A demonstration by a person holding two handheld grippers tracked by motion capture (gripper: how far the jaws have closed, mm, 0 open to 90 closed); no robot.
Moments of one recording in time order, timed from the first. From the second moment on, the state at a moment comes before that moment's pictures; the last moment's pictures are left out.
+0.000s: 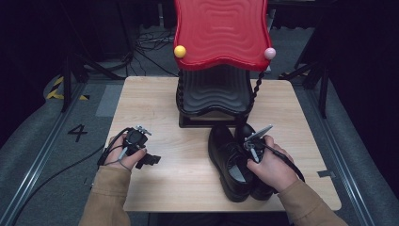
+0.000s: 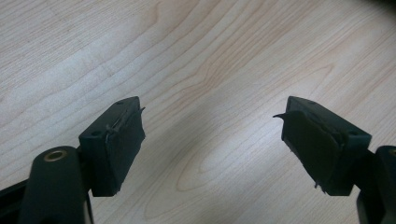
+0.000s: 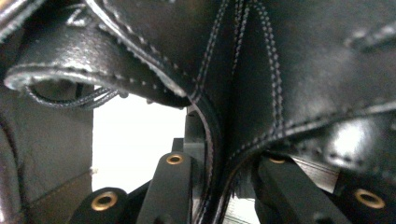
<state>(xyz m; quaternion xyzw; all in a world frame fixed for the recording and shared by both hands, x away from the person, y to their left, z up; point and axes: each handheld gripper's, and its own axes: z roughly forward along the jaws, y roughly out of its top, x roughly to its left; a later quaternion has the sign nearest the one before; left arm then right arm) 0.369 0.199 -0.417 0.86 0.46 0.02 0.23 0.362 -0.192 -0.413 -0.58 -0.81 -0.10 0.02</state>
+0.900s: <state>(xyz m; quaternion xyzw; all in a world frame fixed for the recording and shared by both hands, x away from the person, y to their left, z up) 0.366 0.204 -0.414 0.86 0.46 0.03 0.23 0.339 -0.211 -0.328 -0.56 -0.82 -0.13 0.05</state>
